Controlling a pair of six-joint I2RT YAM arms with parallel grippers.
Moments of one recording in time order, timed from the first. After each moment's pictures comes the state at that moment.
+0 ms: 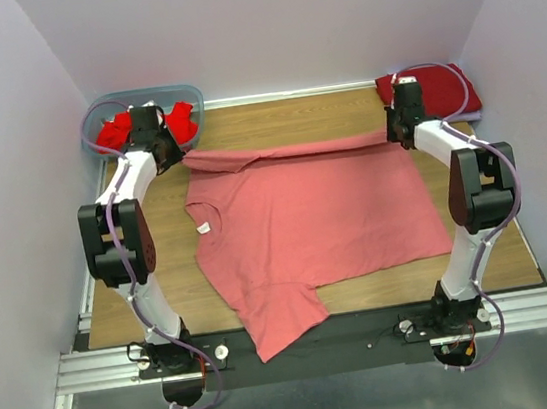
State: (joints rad) left arm 0.00 1.91 1.50 -0.34 0.05 -0.37; right arm 0.05 1.92 1.34 -0.15 0.22 0.05
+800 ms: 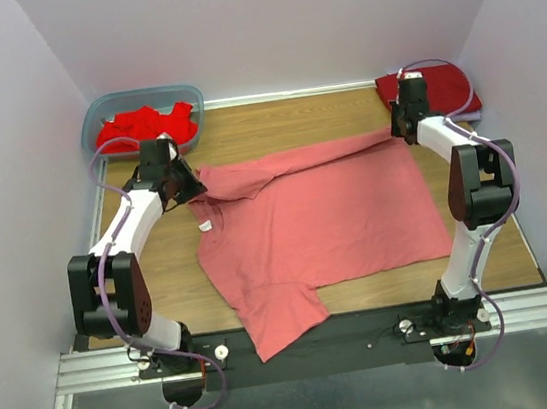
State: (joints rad) left arm -0.08 1.52 1.10 -0.38 0.19 -0.56; right arm 0.01 1.96 1.40 -0.15 0.22 0.05
